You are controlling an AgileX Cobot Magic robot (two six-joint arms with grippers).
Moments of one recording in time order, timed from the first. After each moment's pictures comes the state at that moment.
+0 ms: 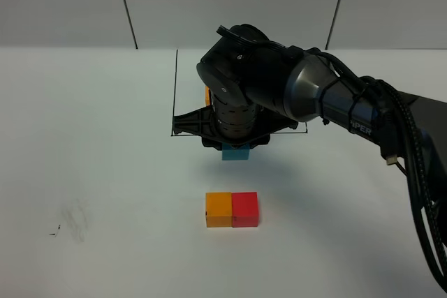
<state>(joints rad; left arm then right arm) 0.02 -0.01 -0.50 0.01 1.08 -0.03 0.73 2.14 -1.76 -0.24 1.03 0.85</state>
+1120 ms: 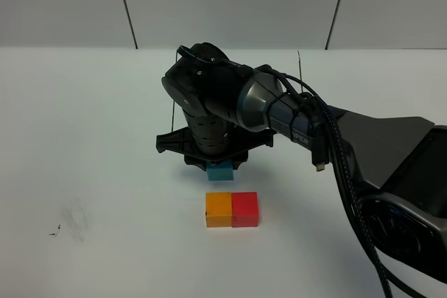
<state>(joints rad) 0.02 -0.01 -0.50 0.01 1.08 -0.03 0.76 2.35 -1.99 -0.20 1.20 0.90</state>
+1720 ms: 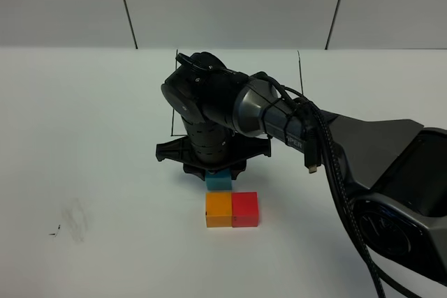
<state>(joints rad) 0.02 -0.01 -0.50 0.01 1.08 -0.03 0.76 2.37 -1.99 -0.17 1.21 0.91</state>
